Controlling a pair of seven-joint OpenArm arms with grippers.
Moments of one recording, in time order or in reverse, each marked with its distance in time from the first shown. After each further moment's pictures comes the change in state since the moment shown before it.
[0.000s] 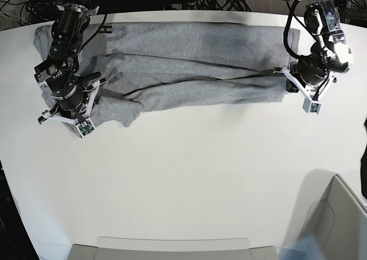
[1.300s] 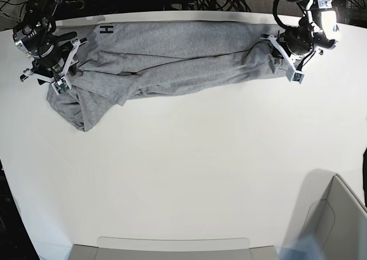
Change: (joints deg) left arm 12.3 -0.3 4.6 0.5 0.4 0.0 0.0; right arm -17.9 7.0 9.1 6.7 16.4 0.0 0.4
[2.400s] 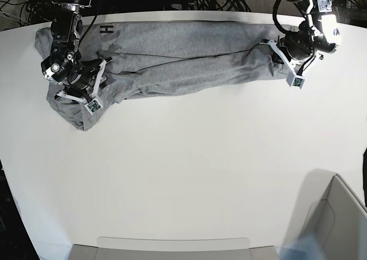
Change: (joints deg) left arm -1.9 0.1 0.1 -0.1 -0.2 0.0 0.0; right arm 13.6 -2.8 -12.3 -22.5 -8.0 0.0 2.8
